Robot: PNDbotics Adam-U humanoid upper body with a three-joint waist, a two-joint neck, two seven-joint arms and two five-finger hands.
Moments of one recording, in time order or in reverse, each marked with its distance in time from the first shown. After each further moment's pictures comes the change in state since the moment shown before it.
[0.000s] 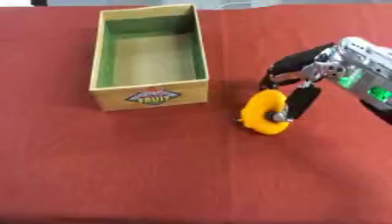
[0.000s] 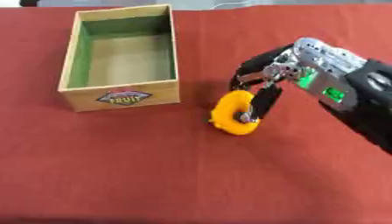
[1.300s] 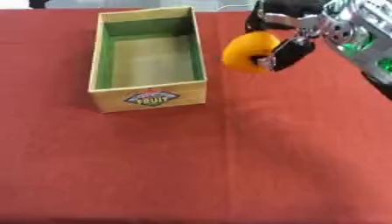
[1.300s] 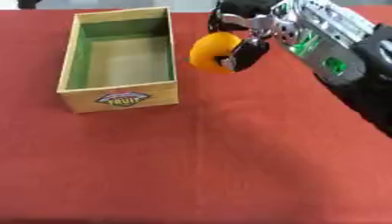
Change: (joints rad) left arm 0.000 0.000 0.000 0.000 0.000 0.002 -0.006; right arm -0.164 0.088 -0.087 -0.056 0.031 0.139 -0.314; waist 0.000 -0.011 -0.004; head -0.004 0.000
